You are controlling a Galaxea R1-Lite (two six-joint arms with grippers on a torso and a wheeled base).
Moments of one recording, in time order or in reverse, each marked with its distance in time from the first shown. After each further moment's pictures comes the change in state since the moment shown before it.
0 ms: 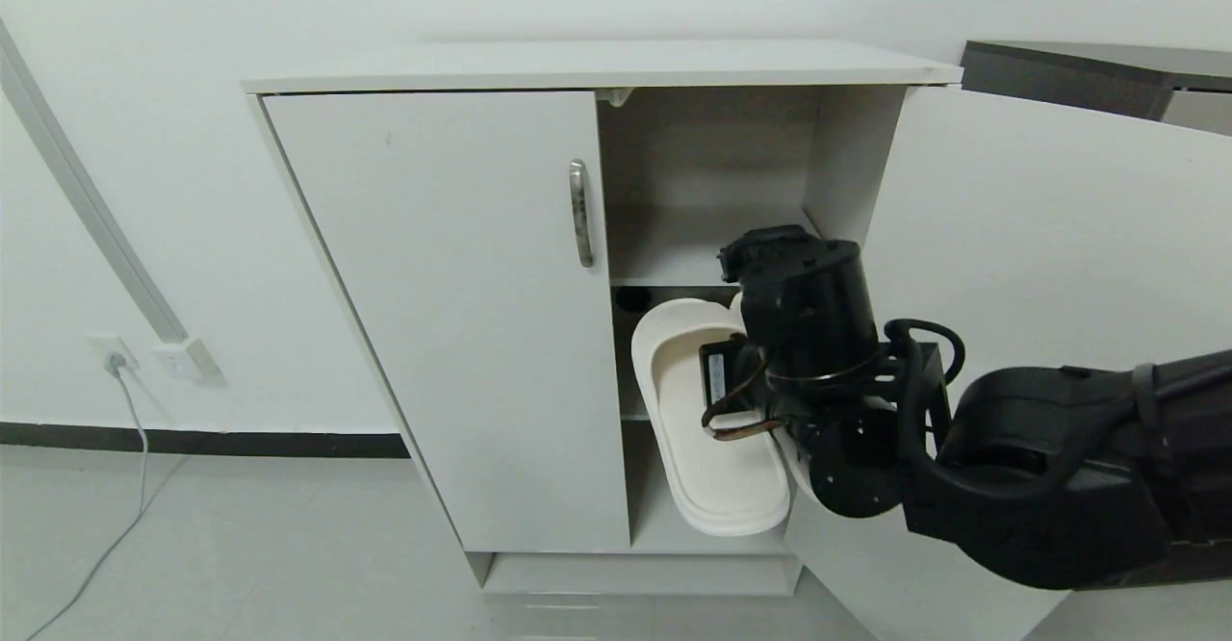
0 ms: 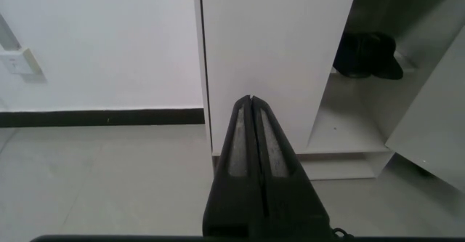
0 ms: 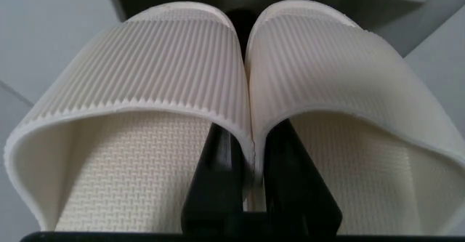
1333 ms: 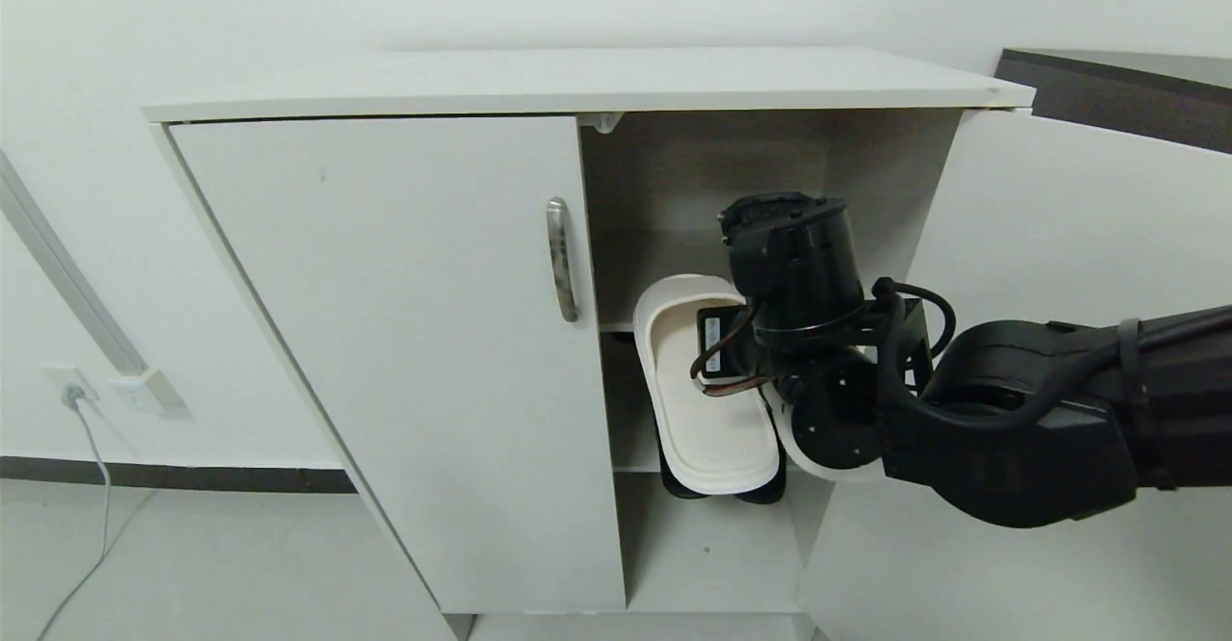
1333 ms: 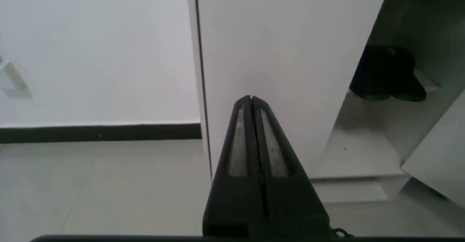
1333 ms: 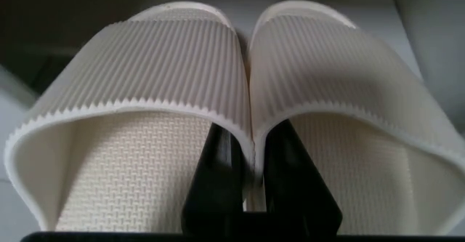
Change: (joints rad) left arm 0.000 0.000 0.000 0.000 -0.001 0.001; right arm -0.028 0.026 -0.113 0.066 -0.014 0.023
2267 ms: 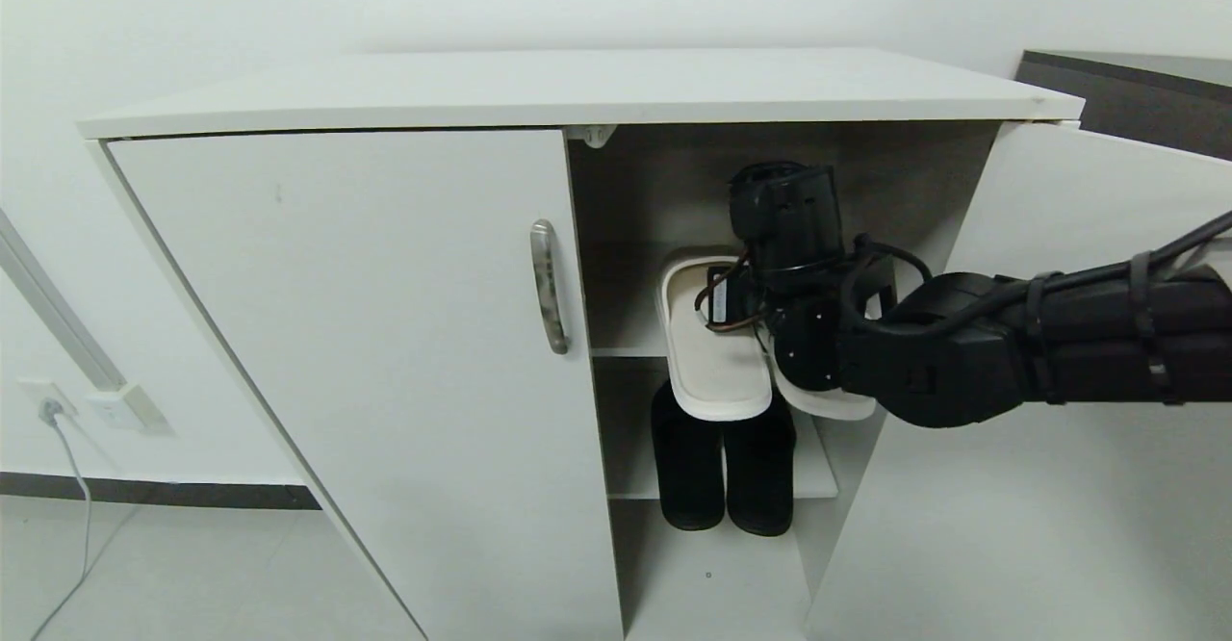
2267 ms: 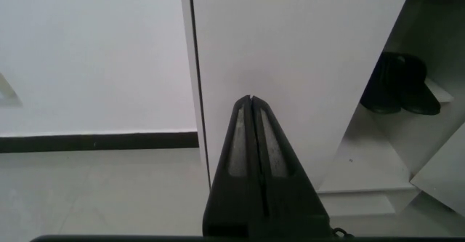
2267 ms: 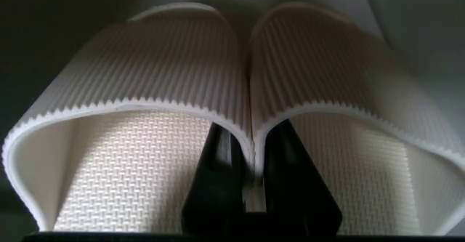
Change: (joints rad) left arm 0.000 0.000 0.000 0.000 0.000 -0.001; right arm -0.110 0.115 -0.203 0.048 0.037 -0.027
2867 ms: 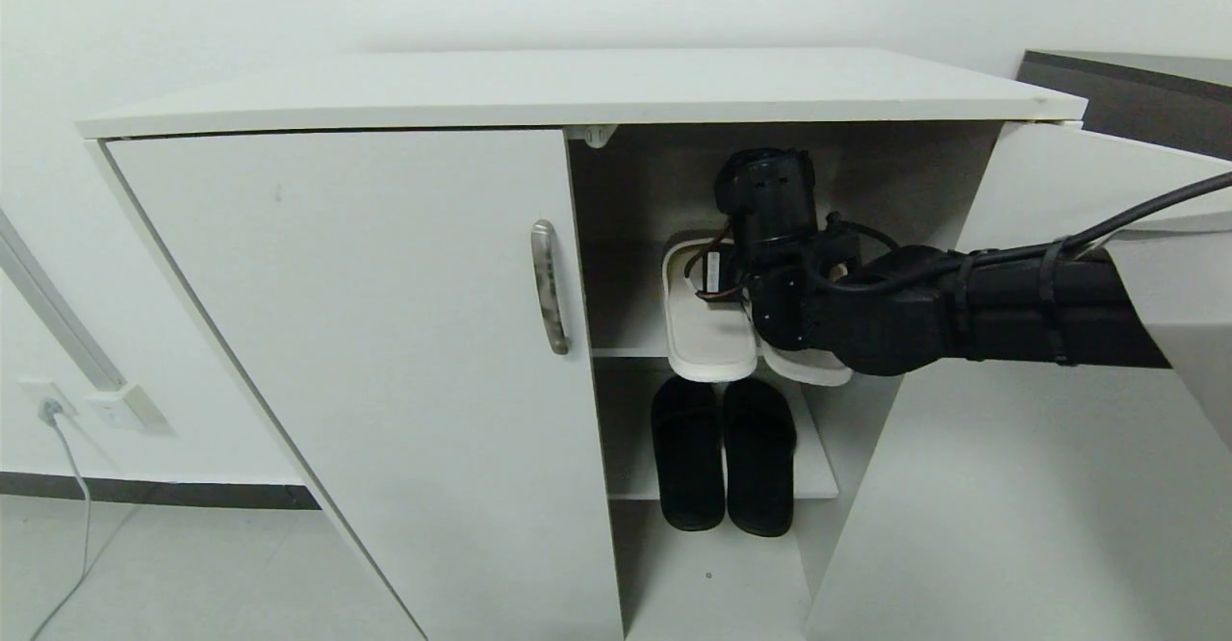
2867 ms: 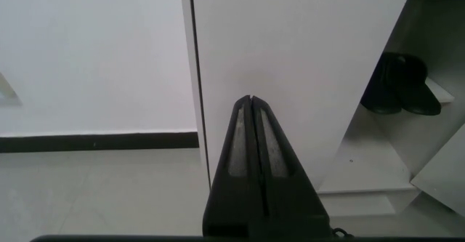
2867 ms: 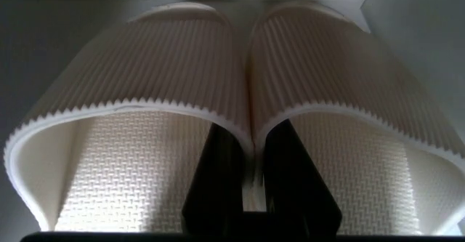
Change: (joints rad) left arm 0.000 0.000 0.000 0.000 0.001 0.000; right arm -0.052 0.120 -0.218 0.087 0.010 -0.005
